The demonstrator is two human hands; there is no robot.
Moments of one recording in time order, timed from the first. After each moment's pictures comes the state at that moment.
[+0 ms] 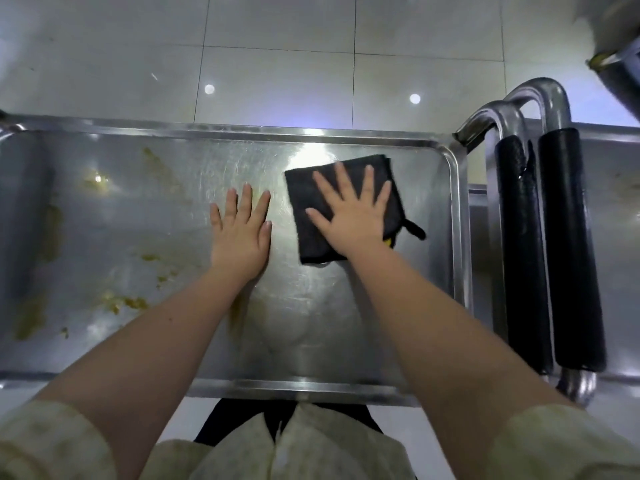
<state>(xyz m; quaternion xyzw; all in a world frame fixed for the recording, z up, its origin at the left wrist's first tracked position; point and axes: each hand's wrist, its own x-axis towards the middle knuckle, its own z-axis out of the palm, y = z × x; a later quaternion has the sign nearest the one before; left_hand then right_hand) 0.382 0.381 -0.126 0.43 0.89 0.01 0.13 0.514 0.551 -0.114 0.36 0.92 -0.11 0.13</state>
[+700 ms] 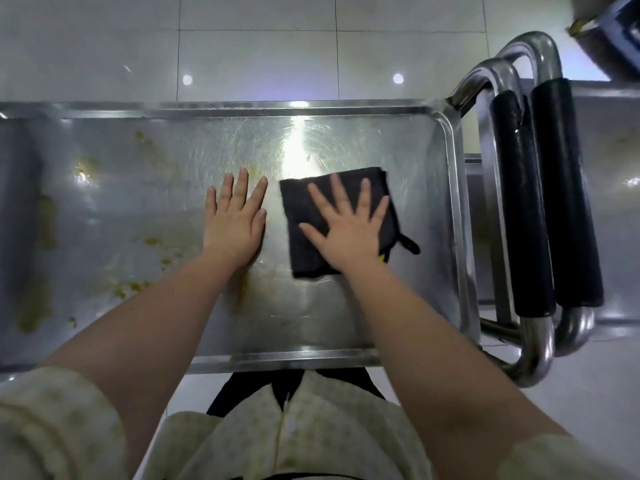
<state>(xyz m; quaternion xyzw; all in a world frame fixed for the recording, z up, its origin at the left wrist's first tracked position) 0.374 0.357 -0.130 0.48 0.87 -0.02 0.13 0.552 0.483 -0.114 0.40 0.90 -0.13 0.13</state>
